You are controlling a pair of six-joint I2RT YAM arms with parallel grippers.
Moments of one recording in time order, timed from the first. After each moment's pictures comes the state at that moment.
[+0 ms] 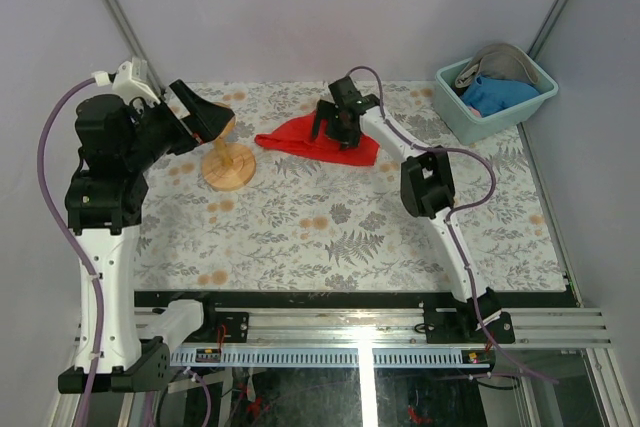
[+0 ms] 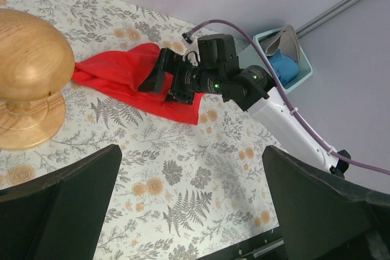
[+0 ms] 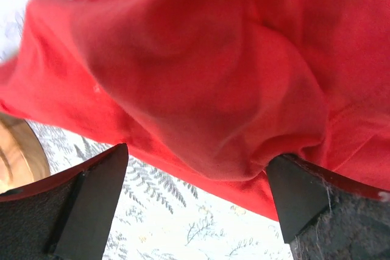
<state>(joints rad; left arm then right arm) 0.03 1.02 1.53 -0.77 0.41 -0.55 0.52 2.59 2.38 -0.78 -0.07 0.65</state>
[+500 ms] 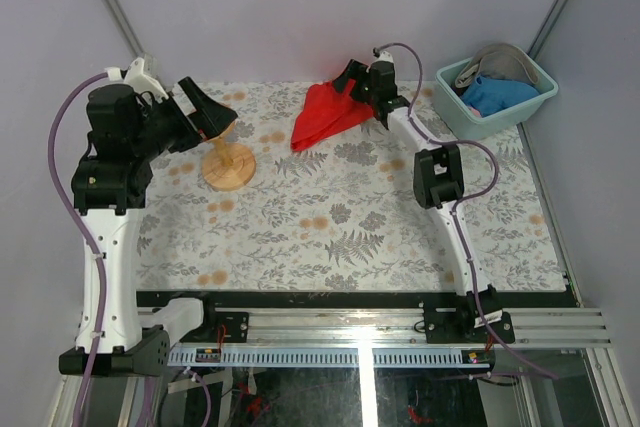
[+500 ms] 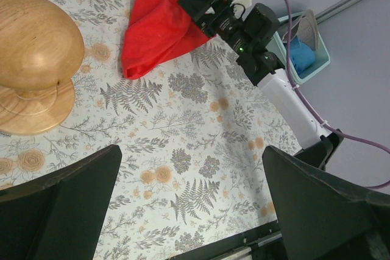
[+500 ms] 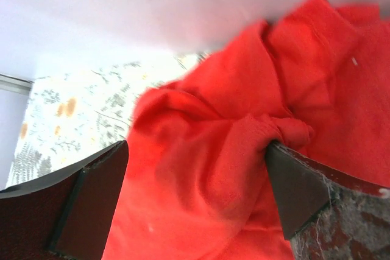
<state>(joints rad) 0.03 1.09 1.57 -0.83 0.41 -0.52 0.31 2.80 2.52 -0.08 -0.16 0.63</state>
